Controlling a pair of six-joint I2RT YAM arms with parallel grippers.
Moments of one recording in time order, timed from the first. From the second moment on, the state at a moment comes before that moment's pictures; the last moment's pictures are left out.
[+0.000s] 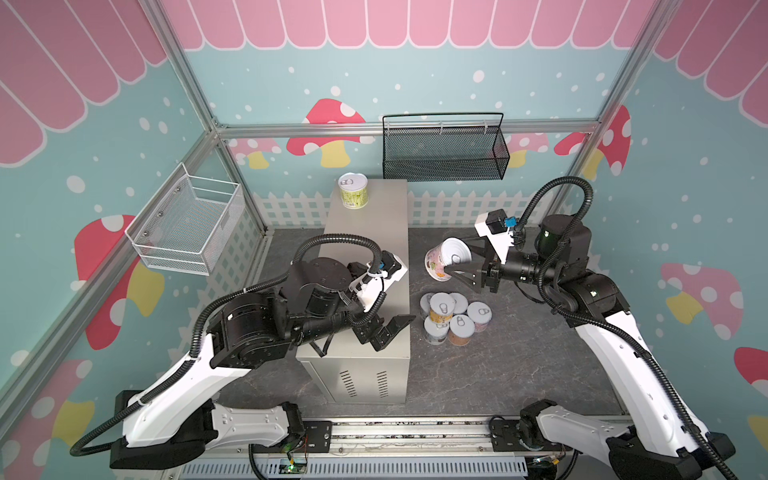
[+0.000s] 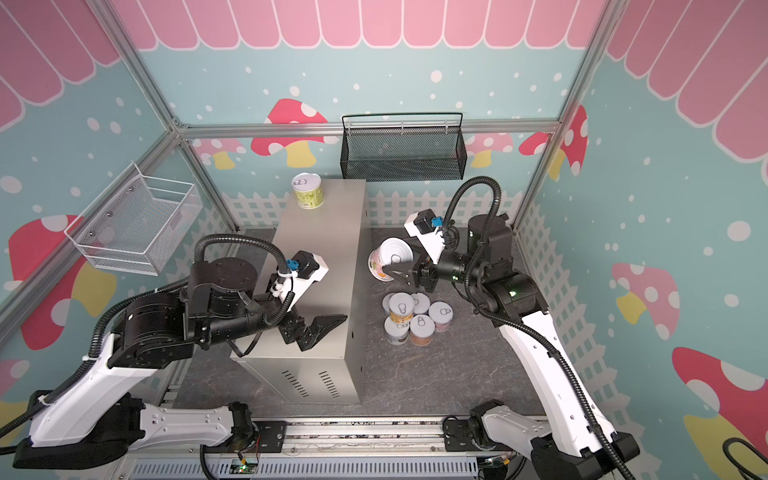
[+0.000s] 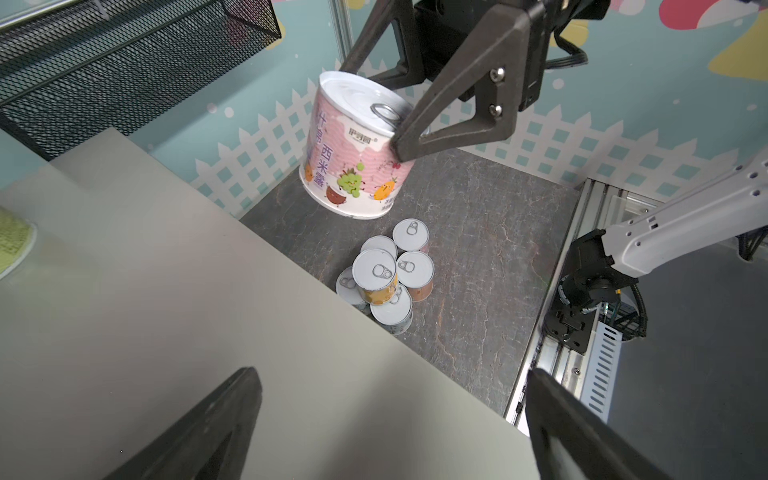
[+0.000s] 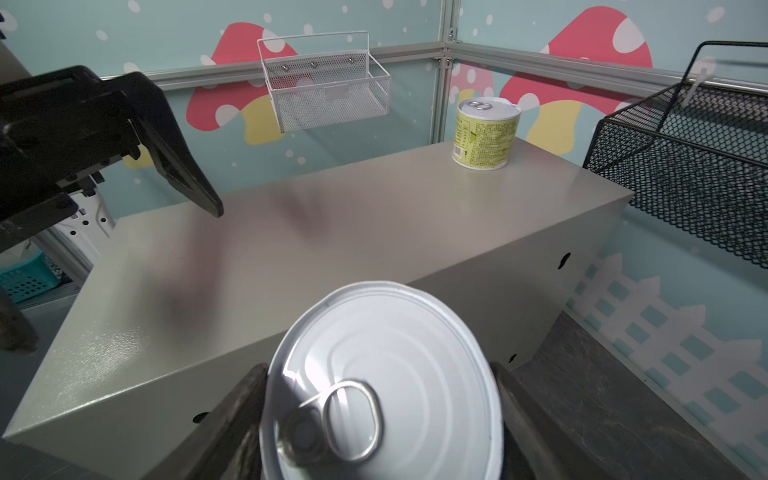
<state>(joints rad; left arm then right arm) -1.09 1.16 1.73 -1.06 -0.16 0.01 0.38 1.15 1.46 -0.59 -0.78 -0.19</state>
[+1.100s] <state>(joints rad) -1.09 0.94 1.61 -1.03 -0.35 -0.03 0.65 1.56 1.85 -0.66 -0.65 -0.22</state>
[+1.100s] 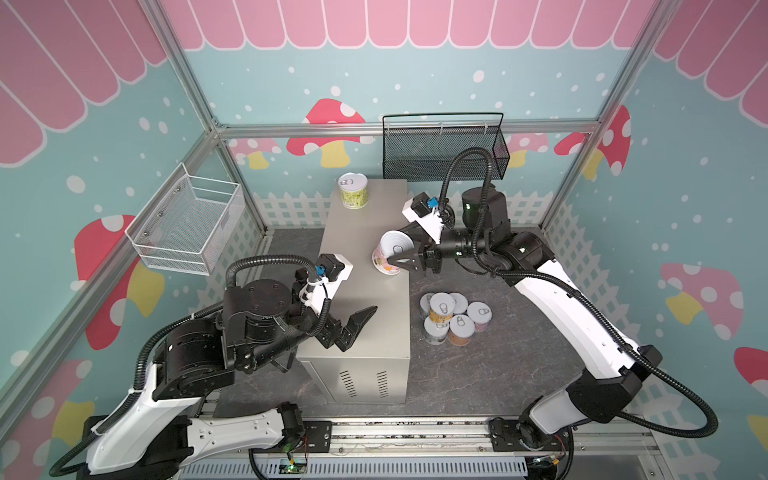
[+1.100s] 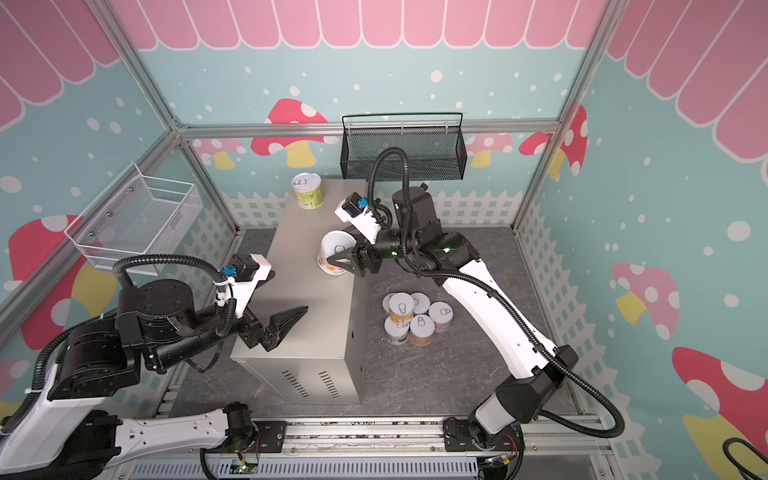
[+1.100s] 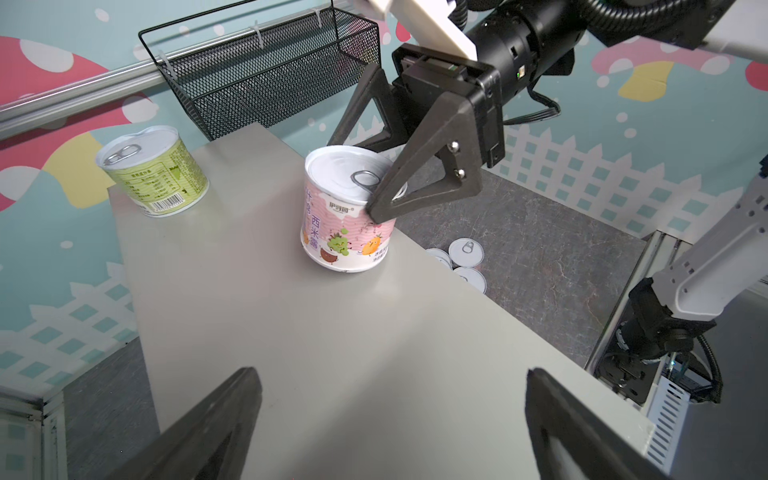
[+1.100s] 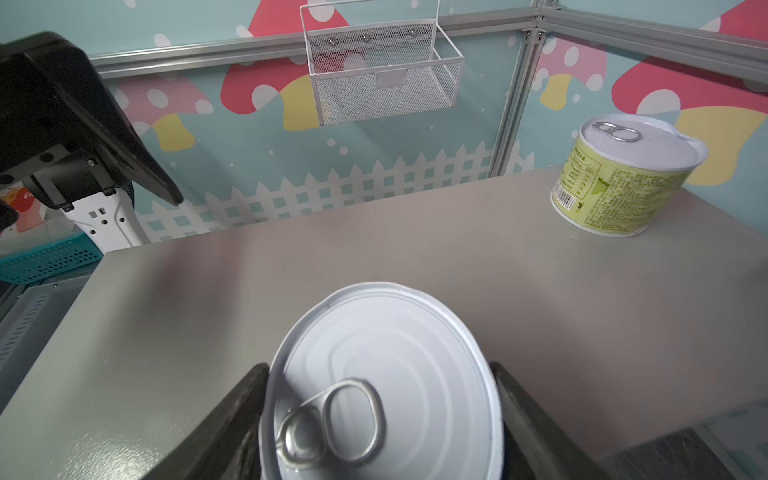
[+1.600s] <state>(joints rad) -1.09 0.92 1.58 -1.05 -0.46 -0.04 0.68 1.69 1.99 -0.66 -0.47 -0.20</state>
